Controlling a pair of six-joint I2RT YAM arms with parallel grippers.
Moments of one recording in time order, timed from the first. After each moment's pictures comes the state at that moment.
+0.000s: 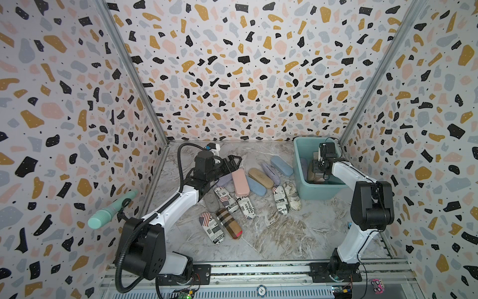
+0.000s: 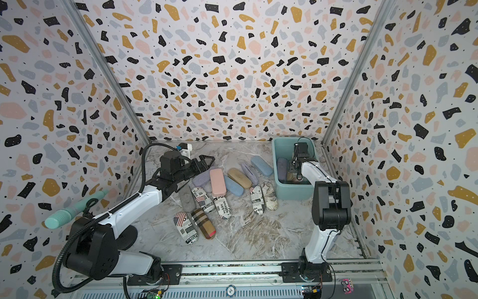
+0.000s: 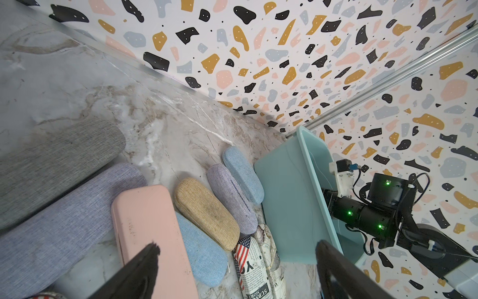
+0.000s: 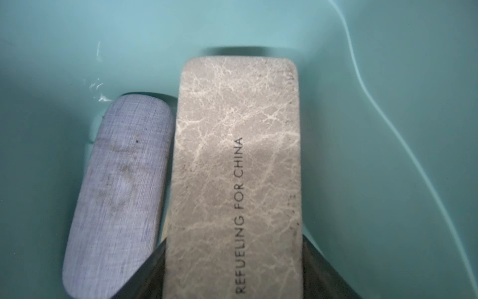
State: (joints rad) left arm -0.32 1.40 0.96 0.07 0.34 -0.69; right arm 0.04 1.83 1.33 -0.40 0.22 0.00
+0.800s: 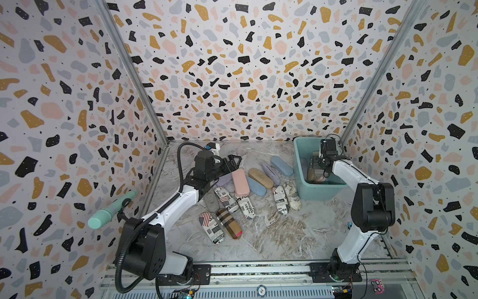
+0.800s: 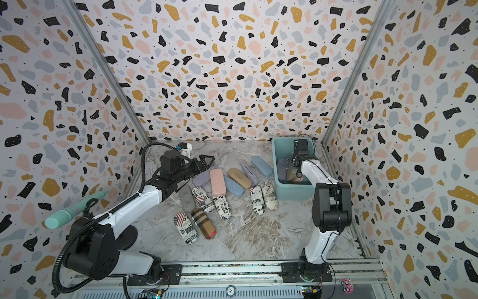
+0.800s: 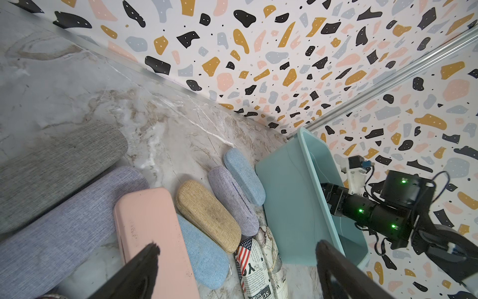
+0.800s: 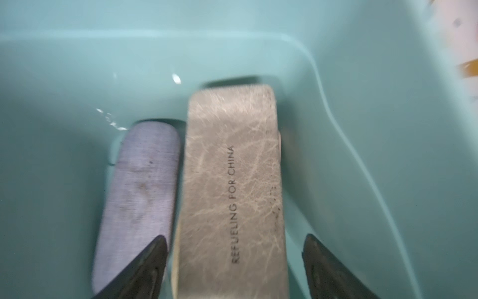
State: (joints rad) left arm -0.32 1.40 0.96 0.06 0.34 -0.68; right arm 0.07 1.77 1.37 -0.42 0.24 0.05
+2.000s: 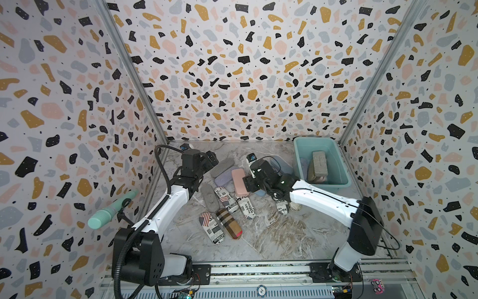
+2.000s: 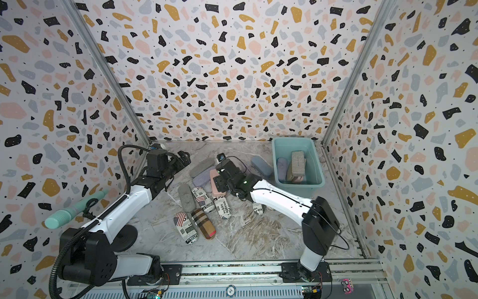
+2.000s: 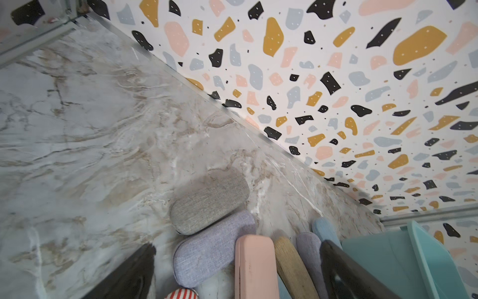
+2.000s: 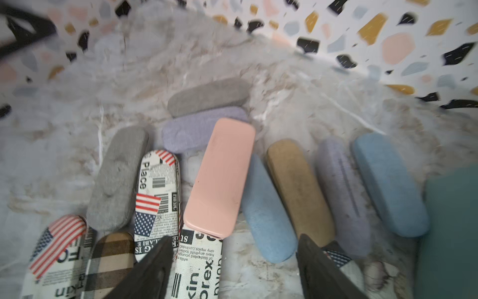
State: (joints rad) left arm -0.16 1.35 0.98 -0.12 -0.06 -0.68; right arm 0.93 1.74 1.40 -0.42 0.26 0.25
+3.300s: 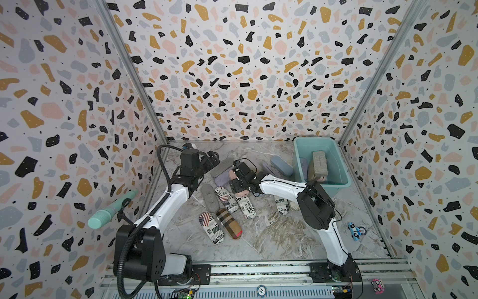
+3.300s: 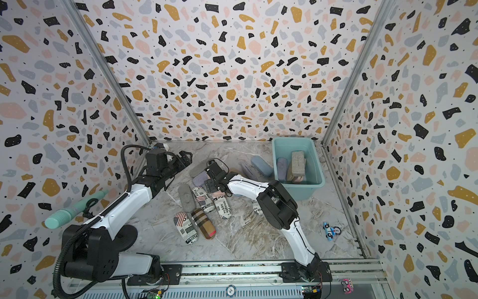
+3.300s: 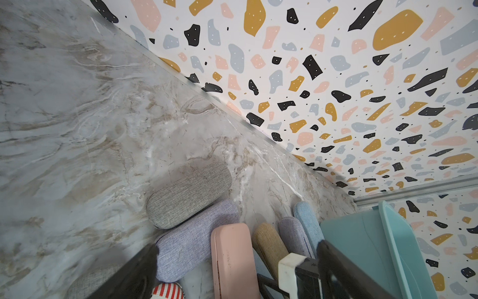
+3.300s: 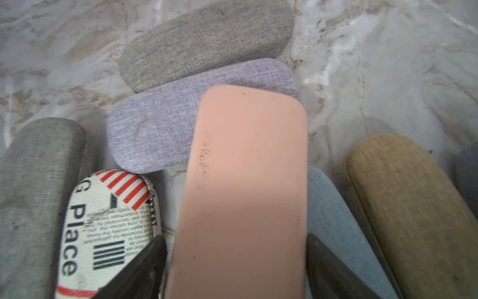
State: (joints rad) left arm -0.15 1.37 0.98 -0.09 0.10 -0.69; right arm 0.88 2.19 1.69 -0.37 0.18 0.31
